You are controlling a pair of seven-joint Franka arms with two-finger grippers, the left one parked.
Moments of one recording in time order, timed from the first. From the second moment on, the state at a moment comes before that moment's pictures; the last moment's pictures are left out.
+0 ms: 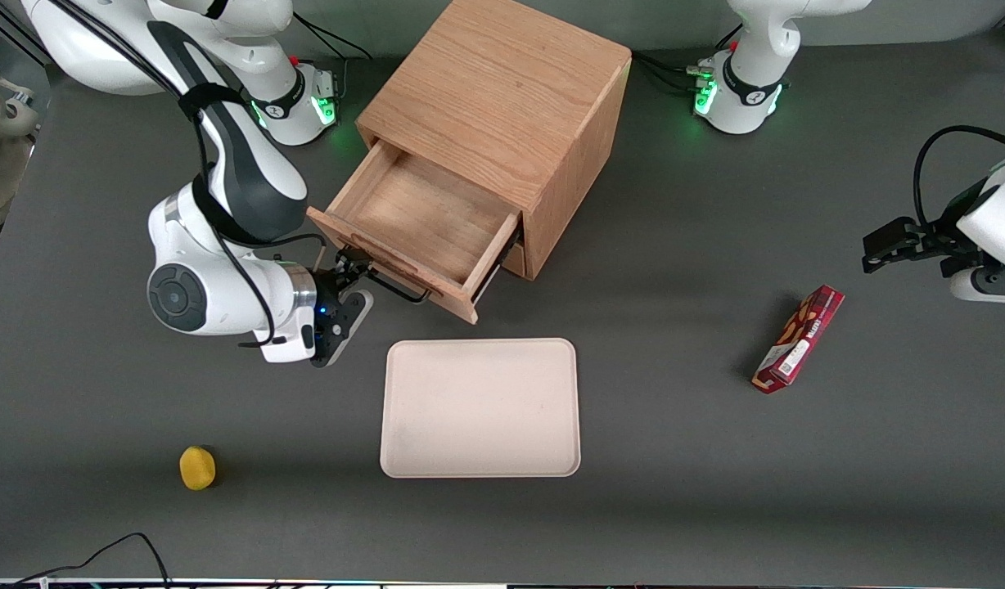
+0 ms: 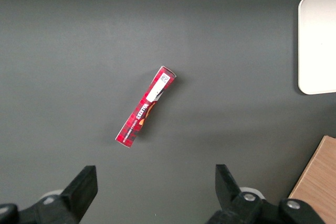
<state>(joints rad) -0.04 0.45 0.44 -1.58 0.15 1.75 -0.52</state>
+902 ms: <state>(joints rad) -0.04 0.50 0.41 -1.48 0.12 1.66 -0.56</state>
